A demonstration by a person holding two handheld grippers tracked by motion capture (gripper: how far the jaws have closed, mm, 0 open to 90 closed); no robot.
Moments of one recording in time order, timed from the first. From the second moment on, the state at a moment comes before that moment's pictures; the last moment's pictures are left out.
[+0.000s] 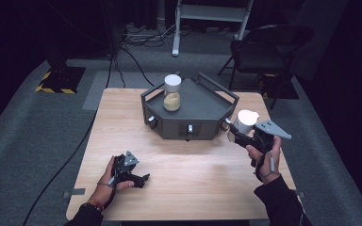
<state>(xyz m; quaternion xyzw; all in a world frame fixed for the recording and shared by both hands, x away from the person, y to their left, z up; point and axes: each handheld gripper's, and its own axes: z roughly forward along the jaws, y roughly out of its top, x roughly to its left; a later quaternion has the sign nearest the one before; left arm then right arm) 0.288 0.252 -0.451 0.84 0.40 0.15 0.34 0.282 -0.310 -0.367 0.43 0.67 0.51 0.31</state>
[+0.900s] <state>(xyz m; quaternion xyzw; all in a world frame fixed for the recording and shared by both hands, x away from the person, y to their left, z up) 0.288 0.252 -0.451 0.84 0.40 0.15 0.34 0.342 -0.256 -0.337 0.41 0.66 0.53 0.33</state>
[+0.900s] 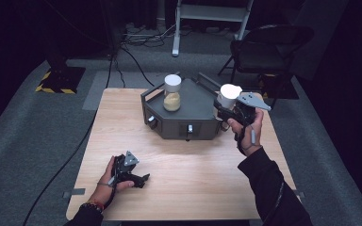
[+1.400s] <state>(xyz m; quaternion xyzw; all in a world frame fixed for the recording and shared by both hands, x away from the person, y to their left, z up) 0.288 0.252 -0.451 0.84 0.40 0.15 0.34 0.375 -0.232 -0.334 0.42 0.66 0.52 0.33</state>
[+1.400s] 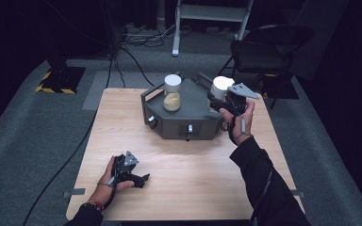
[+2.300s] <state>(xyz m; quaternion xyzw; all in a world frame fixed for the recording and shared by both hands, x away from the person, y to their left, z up) 0.288 0.252 -0.451 0.84 0.39 0.15 0.34 0.401 -0.206 -0.356 0.44 0.67 0.49 0.34</state>
